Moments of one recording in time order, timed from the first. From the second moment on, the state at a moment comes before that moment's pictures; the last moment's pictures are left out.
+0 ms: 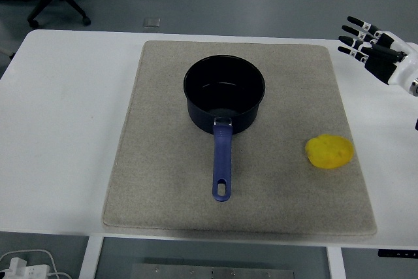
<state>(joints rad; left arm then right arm) -0.01 0.00 0.01 -0.13 0.05 0.02 0.00 0.92 -0.56 0.38 0.78 0.03 0.31 0.19</state>
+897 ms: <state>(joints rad) -0.01 0.00 0.01 -0.12 0.05 0.02 0.00 0.93 -0.57 0.38 0.78 0.01 0.40 0.19</state>
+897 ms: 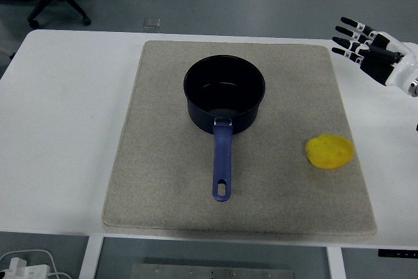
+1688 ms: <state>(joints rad) -0.01 0.00 0.01 -0.12 0.05 0.02 0.00 1.00 -0.67 0.36 0.79 -0.25 0.44 0.19</state>
